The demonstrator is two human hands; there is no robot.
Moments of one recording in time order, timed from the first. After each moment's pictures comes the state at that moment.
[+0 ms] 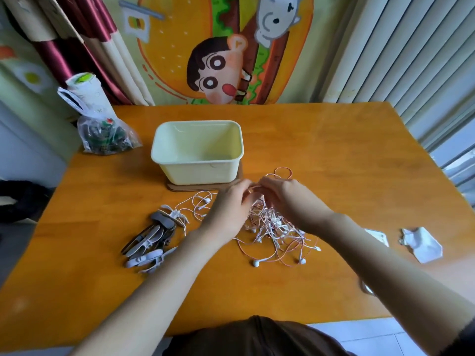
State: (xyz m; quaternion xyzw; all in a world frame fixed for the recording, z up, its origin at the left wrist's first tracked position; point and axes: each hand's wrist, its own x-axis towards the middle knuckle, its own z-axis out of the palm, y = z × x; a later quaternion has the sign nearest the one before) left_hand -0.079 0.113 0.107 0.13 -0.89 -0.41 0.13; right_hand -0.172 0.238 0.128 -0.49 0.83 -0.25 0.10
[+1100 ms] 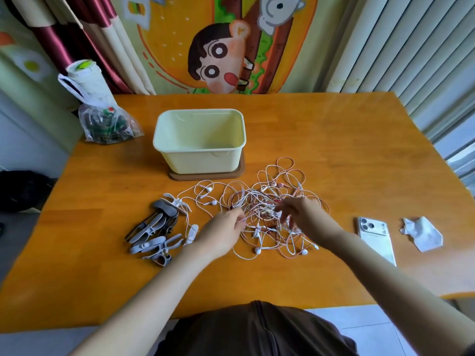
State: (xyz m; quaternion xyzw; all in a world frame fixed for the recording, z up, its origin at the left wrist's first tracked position) left_hand -0.037 0.115 0.055 0.18 -0.91 -0.35 -0.11; right_hand -0.164 0.279 0.070 -0.35 0.87 -0.26 0.23
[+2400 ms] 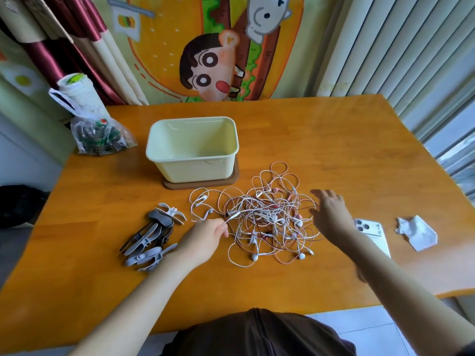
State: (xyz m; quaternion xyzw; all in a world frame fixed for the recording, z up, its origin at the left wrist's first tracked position) left_hand -0.028 0.089 0.046 0.21 -0.91 -0.33 -0.13; right_hand -0.195 0.313 0.057 -0.20 0.96 -0.12 0.12
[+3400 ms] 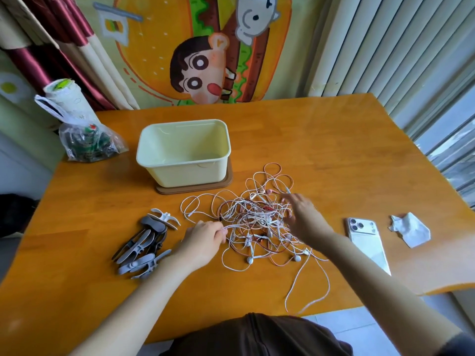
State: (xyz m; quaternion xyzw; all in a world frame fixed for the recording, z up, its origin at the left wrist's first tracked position) left_hand -0.039 0.098 0.047 0.19 -0.93 -0.27 -0.14; right_hand -0.177 0.291 0.061 -0.29 0.92 -0.17 0.19
